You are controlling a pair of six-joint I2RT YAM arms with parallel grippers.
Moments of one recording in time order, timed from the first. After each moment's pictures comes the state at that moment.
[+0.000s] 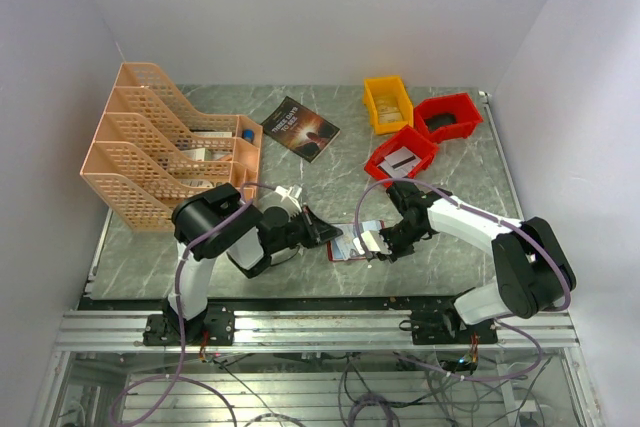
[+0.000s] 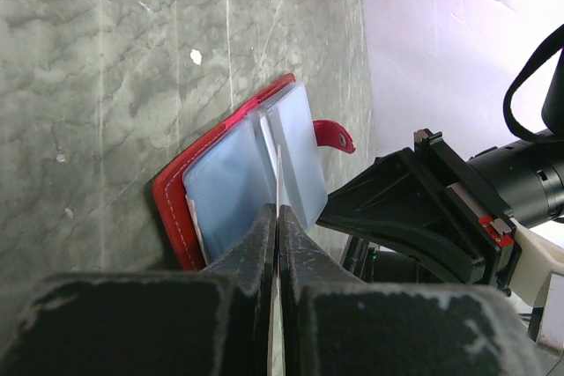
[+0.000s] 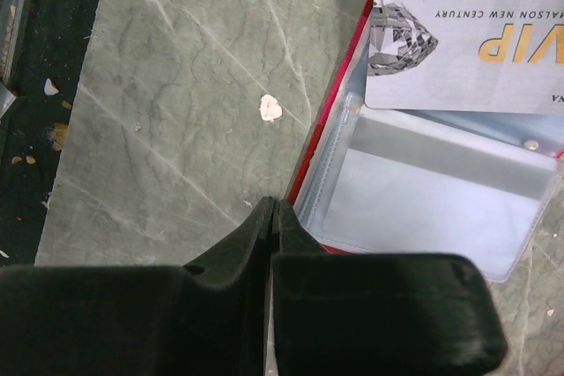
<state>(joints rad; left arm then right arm) -0.79 2.02 0.43 1.38 0.28 -1.16 0.48 1.45 0.73 -0.78 -0.53 -1.54</state>
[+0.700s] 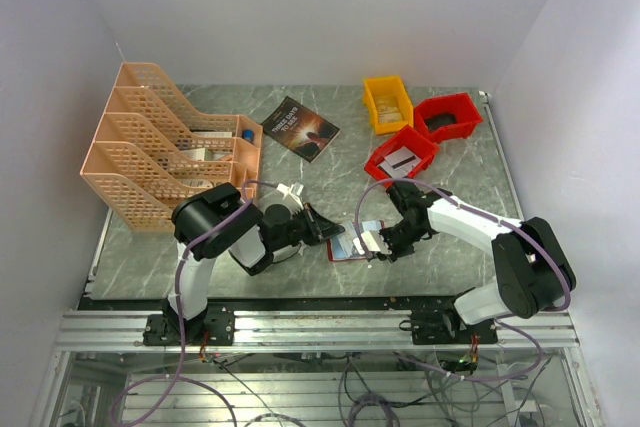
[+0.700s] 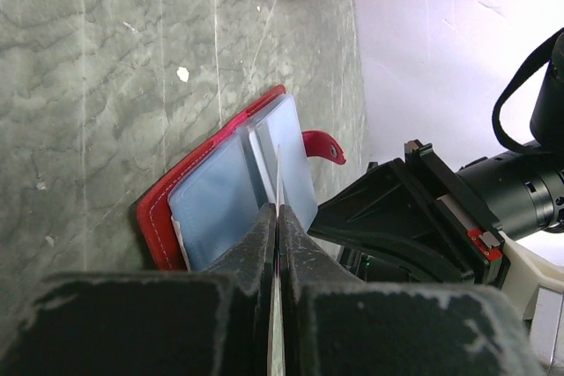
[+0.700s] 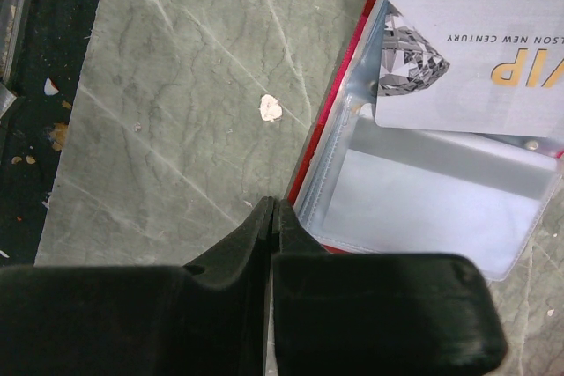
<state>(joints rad) -0.79 2.02 0.46 1.36 0.28 -1.17 0.48 1.45 0.73 -0.78 -0.53 -1.54</state>
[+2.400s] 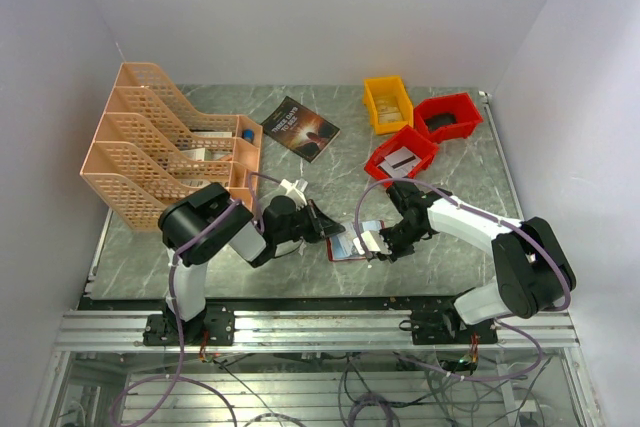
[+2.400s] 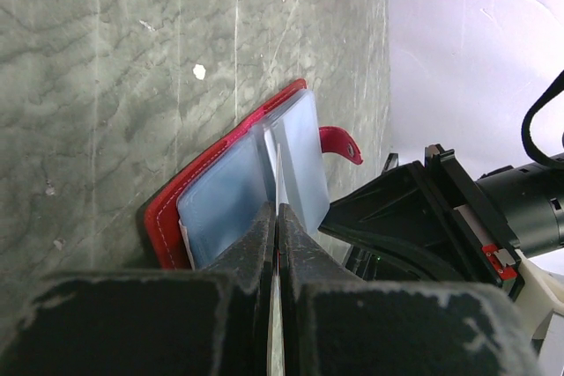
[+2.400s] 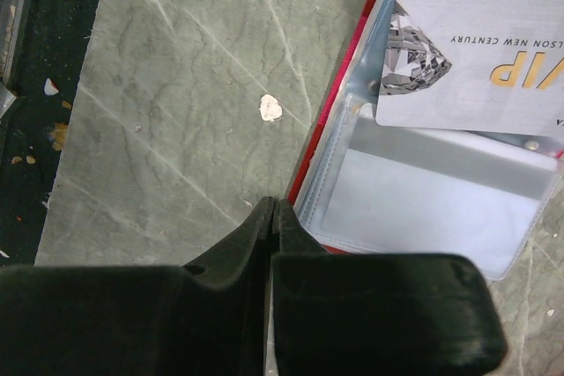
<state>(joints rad) -0.78 1.93 0.51 1.11 0.30 -1.12 0.48 1.45 0.73 -0.78 -0.53 -1.54</state>
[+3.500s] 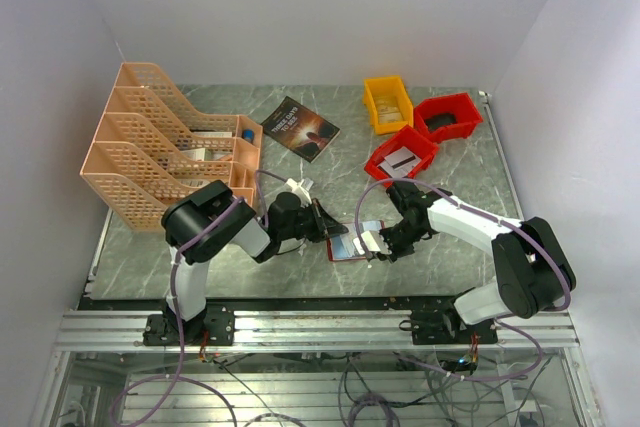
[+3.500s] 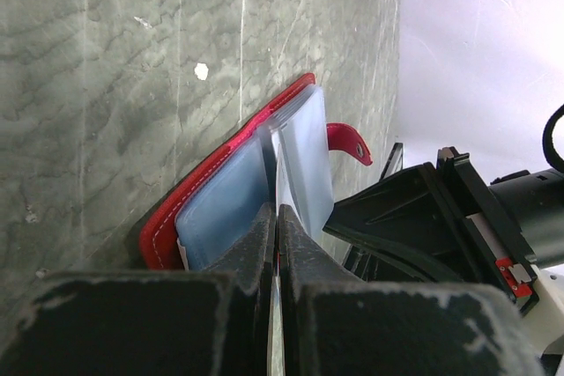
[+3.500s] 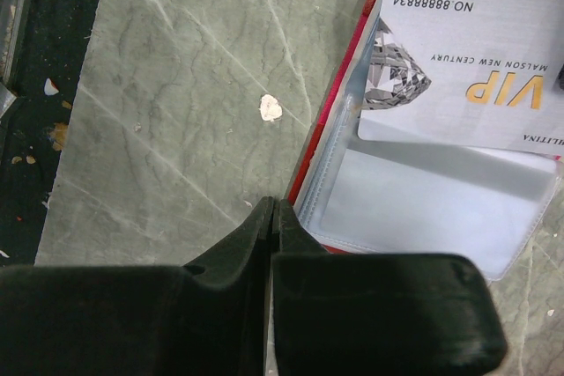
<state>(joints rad) -0.77 1.95 0.57 1.03 0.35 -1.12 0.48 1.45 0.73 -0.78 -0.53 -1.54</state>
